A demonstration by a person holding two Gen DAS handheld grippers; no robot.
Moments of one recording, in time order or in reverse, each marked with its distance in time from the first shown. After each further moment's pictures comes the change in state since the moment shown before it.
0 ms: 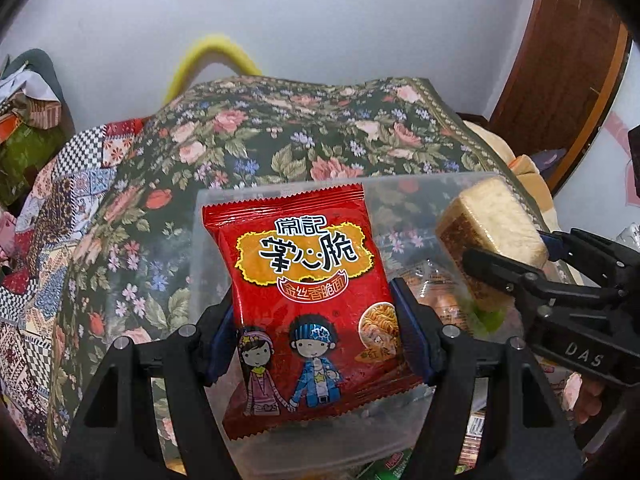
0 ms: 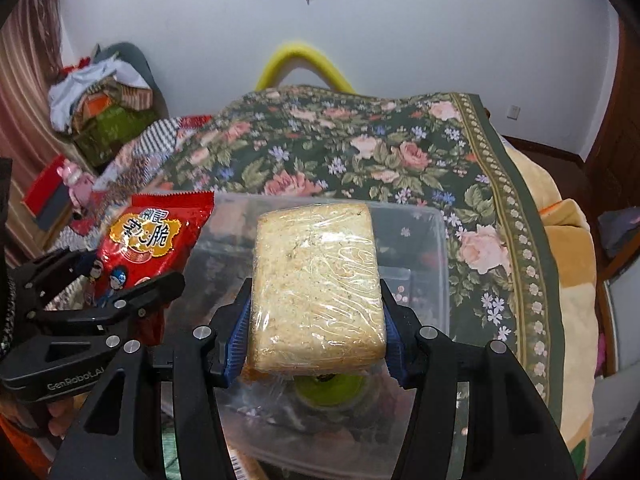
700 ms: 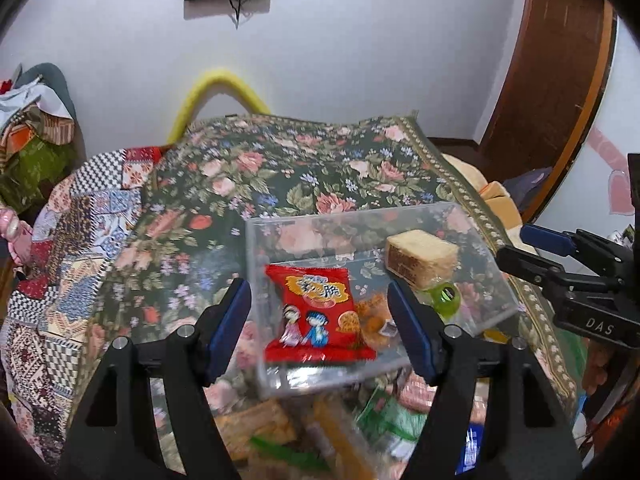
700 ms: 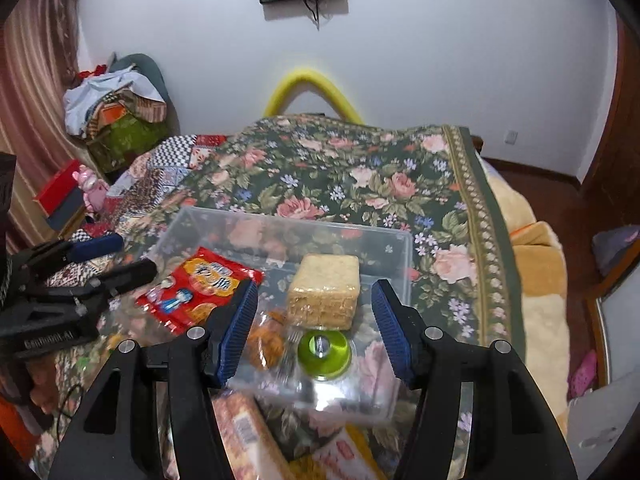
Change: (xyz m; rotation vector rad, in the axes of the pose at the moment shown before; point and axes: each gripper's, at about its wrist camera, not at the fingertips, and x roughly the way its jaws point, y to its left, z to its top) left arm -0.102 0.009 -0.009 0.007 -0.115 -0.008; right arm -0.075 0.003 -0.005 -0.043 -0.105 0.002
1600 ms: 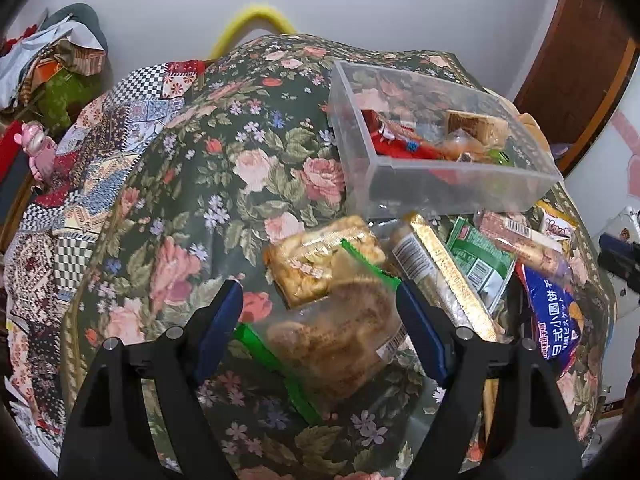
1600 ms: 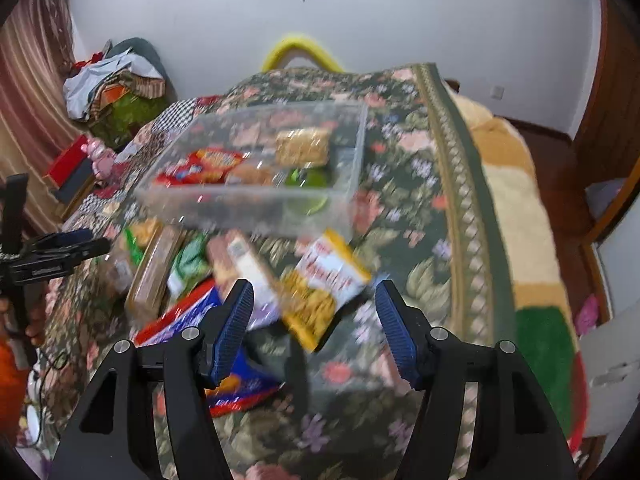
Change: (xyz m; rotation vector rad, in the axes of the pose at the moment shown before) left arm -0.007 0.055 -0.131 -0.091 0.182 0.055; right arm -0.043 -0.011 -0.115 0.068 0.125 0.029
